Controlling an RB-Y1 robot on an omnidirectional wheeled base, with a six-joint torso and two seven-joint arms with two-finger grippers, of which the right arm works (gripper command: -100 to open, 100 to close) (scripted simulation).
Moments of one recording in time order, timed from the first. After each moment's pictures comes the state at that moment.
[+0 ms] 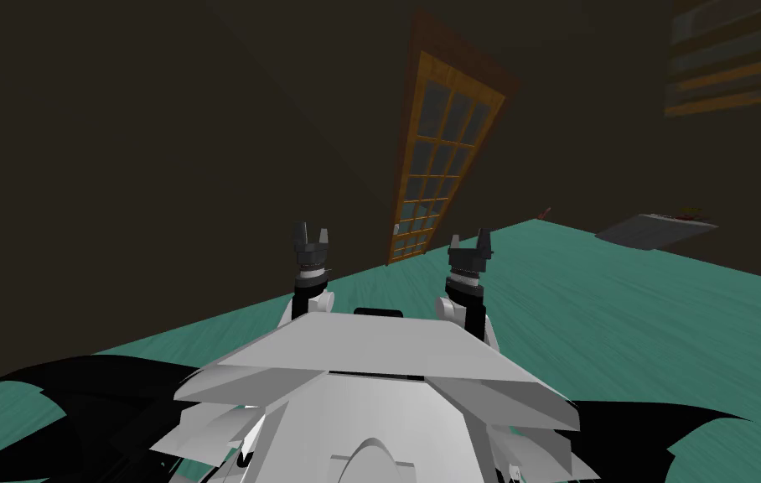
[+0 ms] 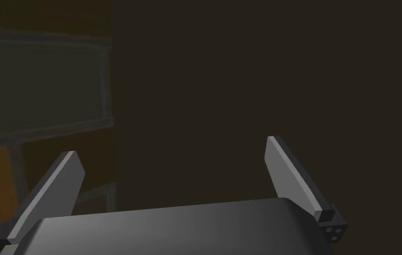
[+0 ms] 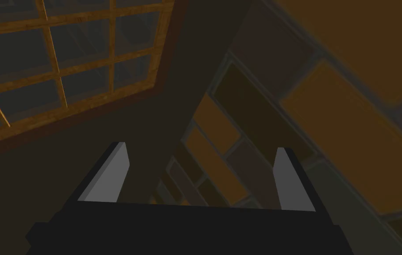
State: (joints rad) arm 0.47 0.01 -0.06 -2.29 0.02 -0.50 -0.14
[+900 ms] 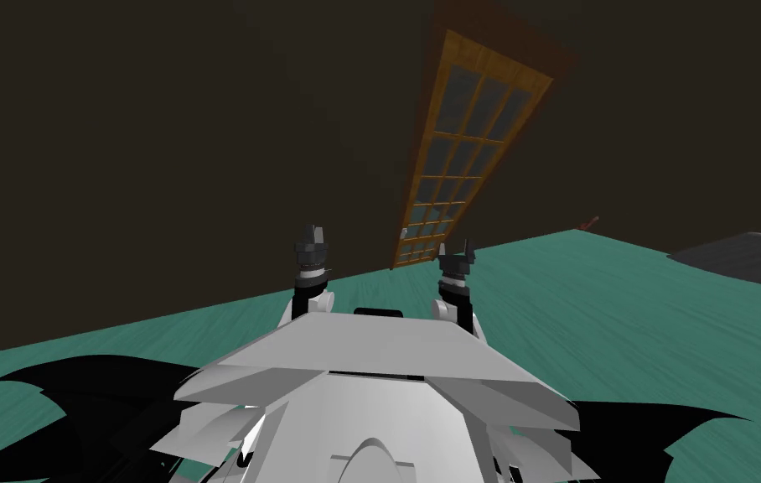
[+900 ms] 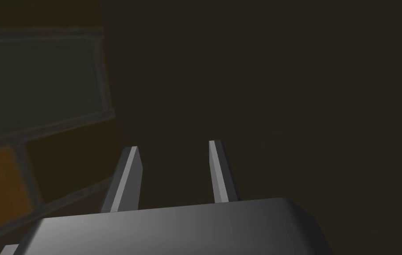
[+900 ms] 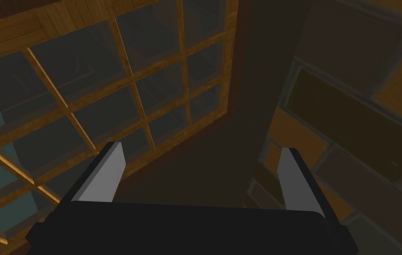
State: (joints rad) arm 0.45 -0.04 -0.04 -2.11 -0.05 -0.56 -0.32
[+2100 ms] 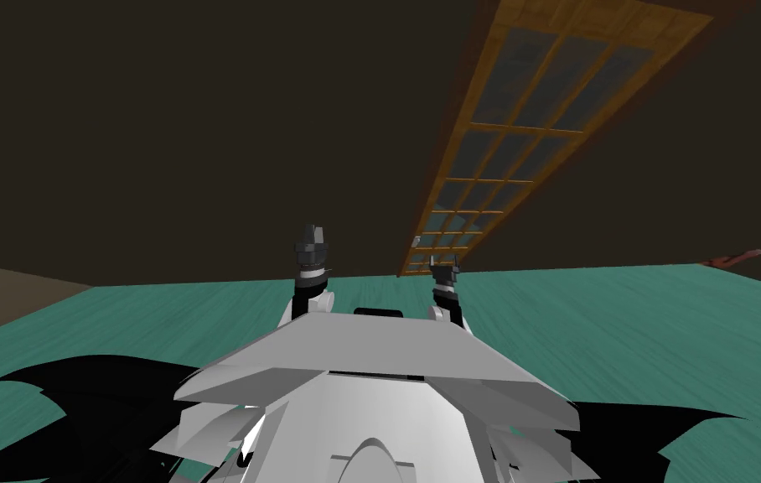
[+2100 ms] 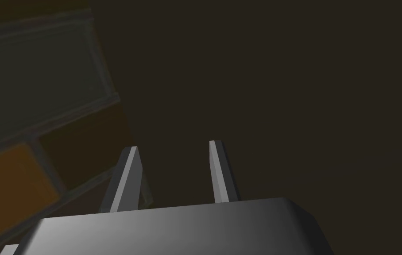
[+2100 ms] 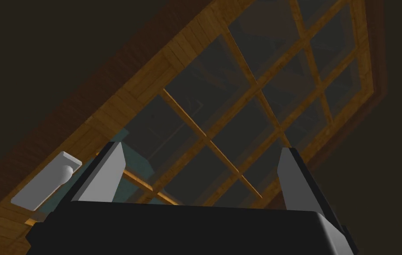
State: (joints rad) arm 0.42 -0.11 -0.01 -1.81 -0.18 -0.65 -0.64
